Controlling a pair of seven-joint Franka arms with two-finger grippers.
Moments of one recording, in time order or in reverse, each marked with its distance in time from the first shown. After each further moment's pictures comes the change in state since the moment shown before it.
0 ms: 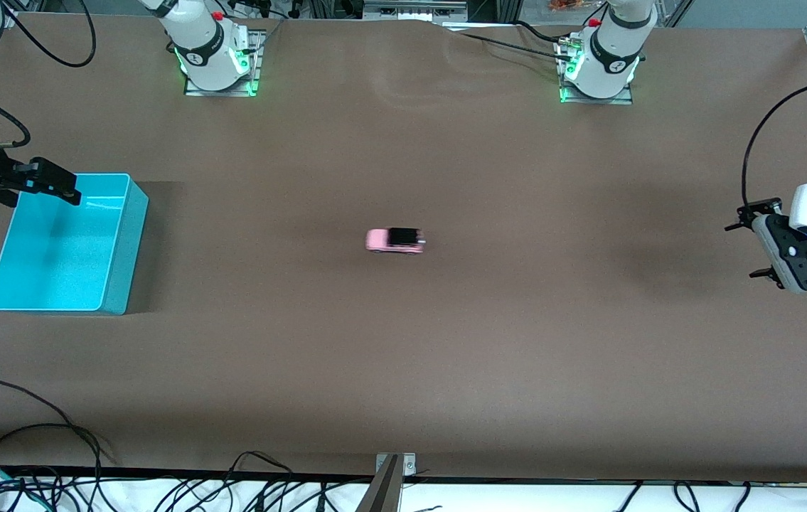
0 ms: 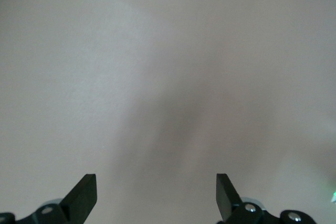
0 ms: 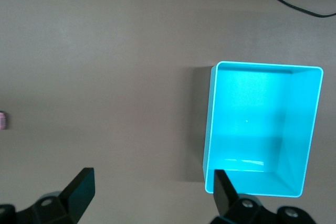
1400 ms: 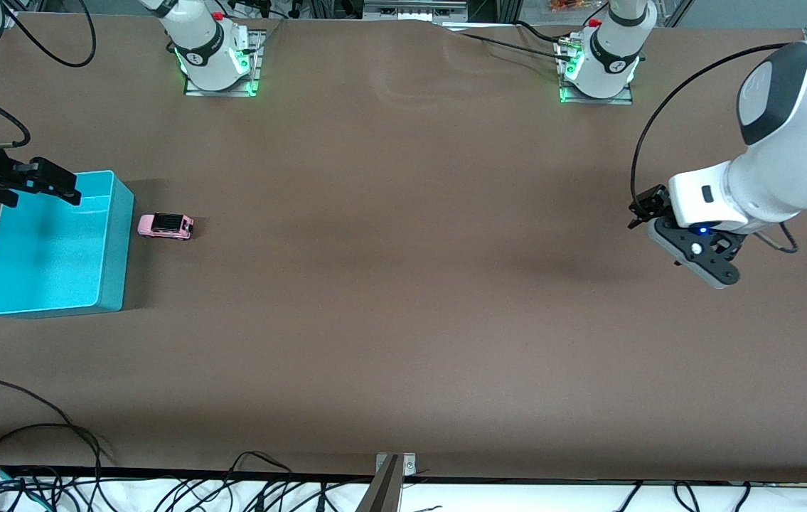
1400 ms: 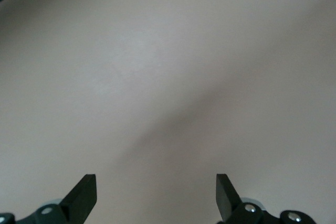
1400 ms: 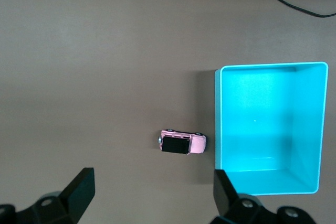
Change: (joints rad) left arm -0.312 -0.072 -0.013 0.093 0.005 -0.042 -0.763; right arm 0.000 0.000 0.000 0.000 0.000 0.000 0.000
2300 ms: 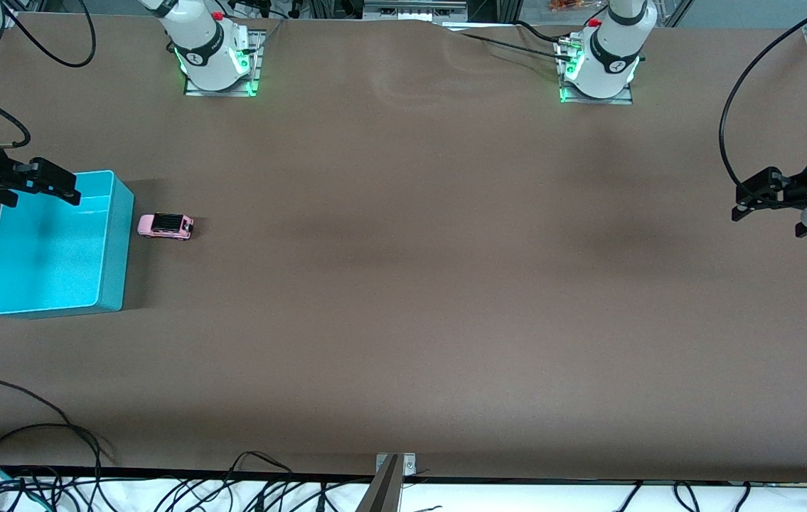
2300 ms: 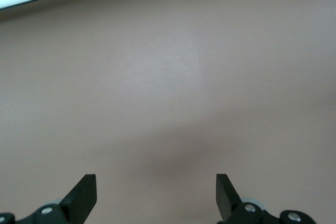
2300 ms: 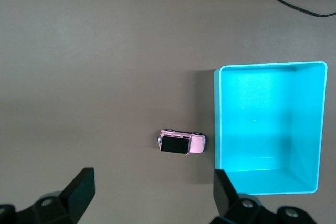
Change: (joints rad) left arm -0.120 -0.152 0.353 -0.044 -0.045 -0.004 -0.172; right arm 0.000 0.001 0.000 0.000 -0.004 -0.001 0.000
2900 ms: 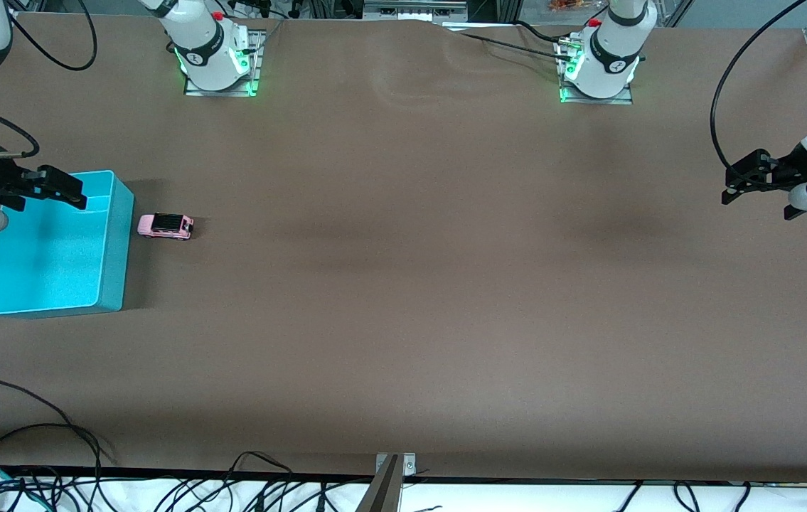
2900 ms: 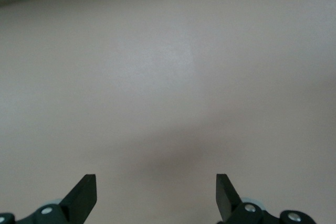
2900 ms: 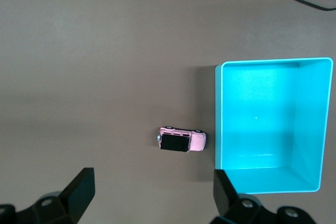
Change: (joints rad) left arm 0.044 -0.071 -0.060 -0.082 0.000 0.001 -0.028; right arm 0.000 0.025 0.000 -0.003 -0.001 -0.003 0.000
